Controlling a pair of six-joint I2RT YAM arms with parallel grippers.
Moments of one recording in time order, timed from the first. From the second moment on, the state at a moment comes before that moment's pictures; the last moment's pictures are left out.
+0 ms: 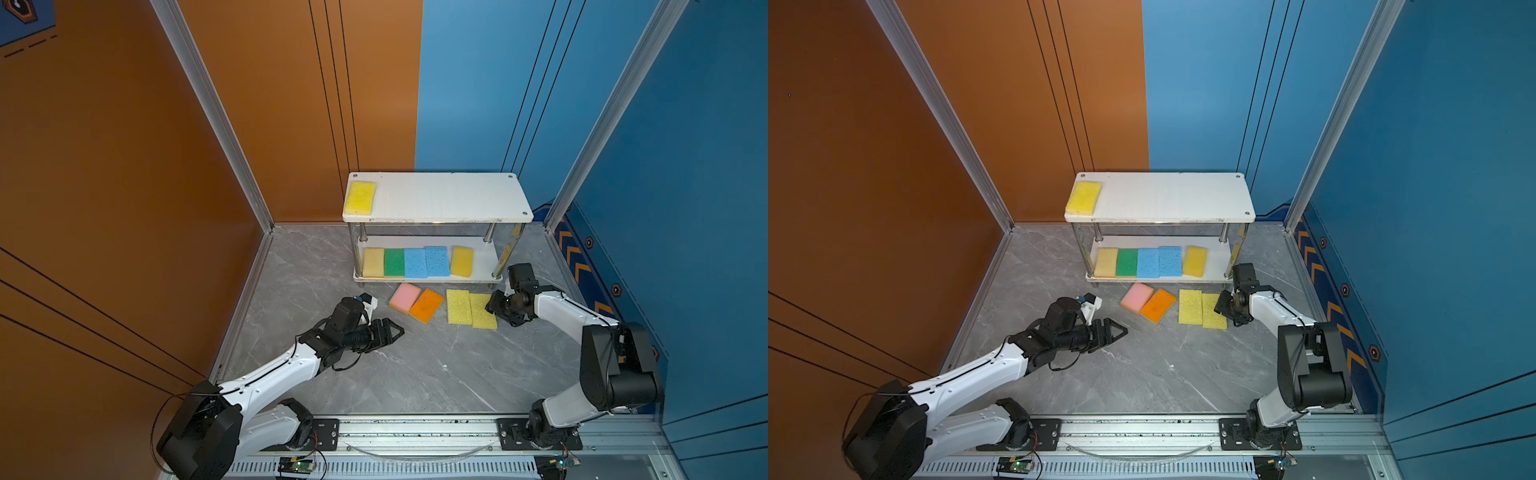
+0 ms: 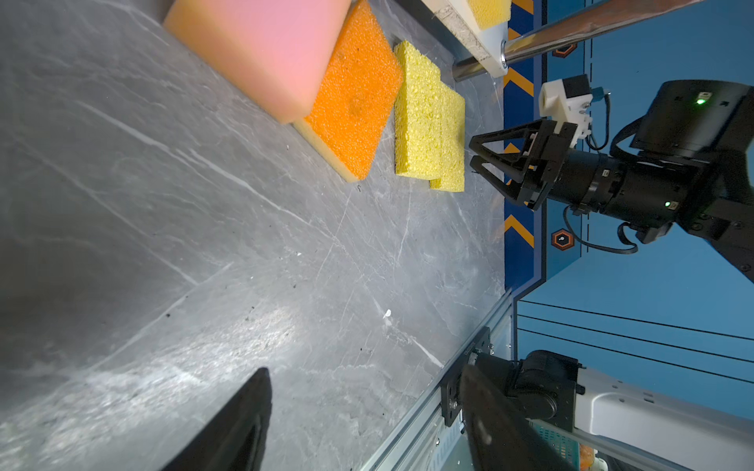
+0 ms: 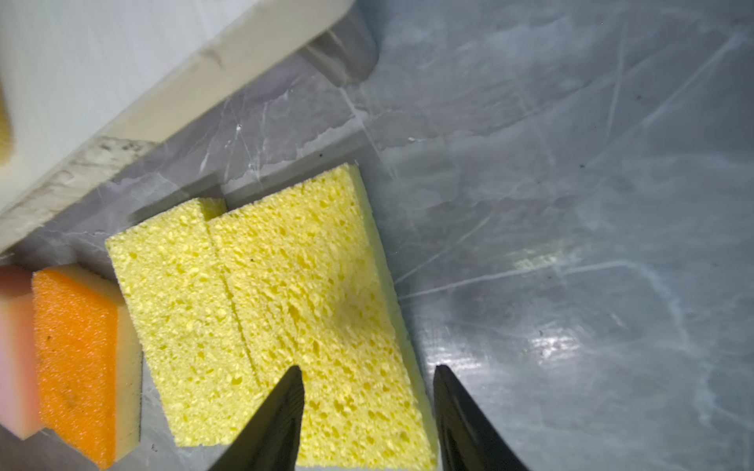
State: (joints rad) left arm -0.59 1.13 0.53 -0.08 0.43 -0.91; right arm 0.08 1.56 0.87 -0.49 -0.13 0.52
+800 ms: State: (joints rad) left arm -0.58 1.09 0.50 -0.08 0.44 -0.92; right arm 0.07 1.61 0.88 -0.48 -0.12 0.48
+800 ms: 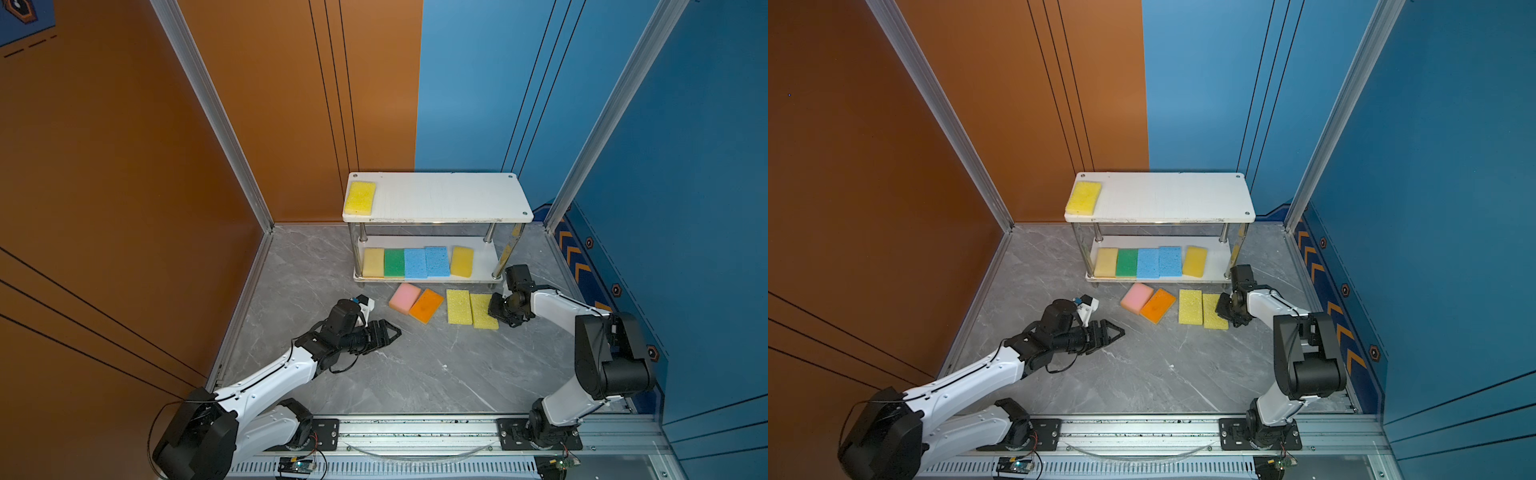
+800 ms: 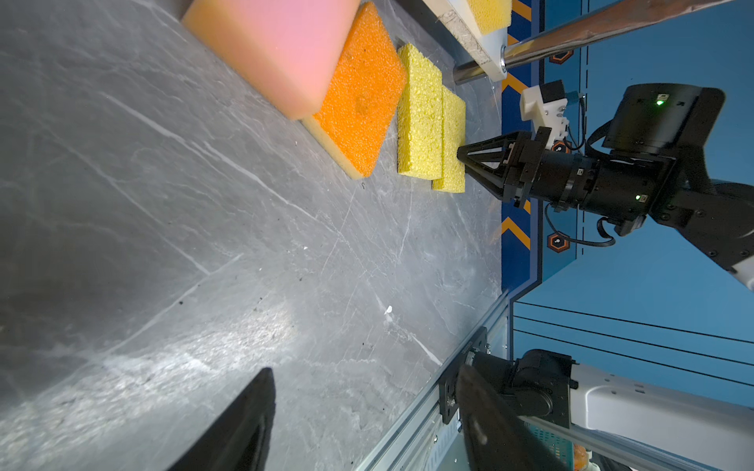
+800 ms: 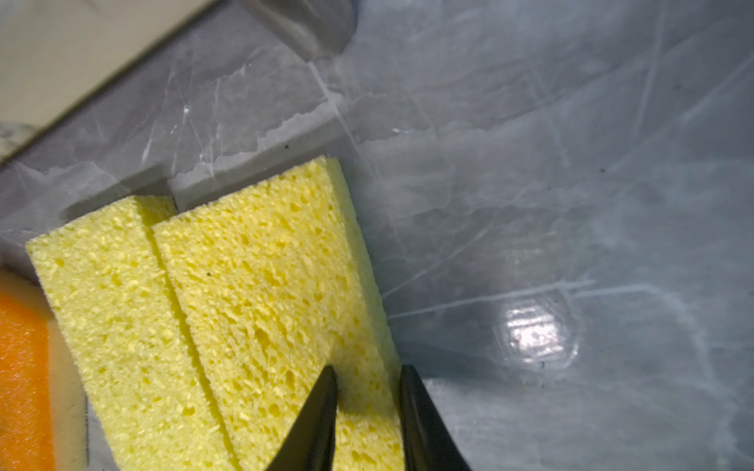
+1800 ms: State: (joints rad) left arm -0.57 0.98 0.46 -0.08 0.45 -0.96; right arm 0.12 1.16 0.74 -0.64 -0.16 0.47
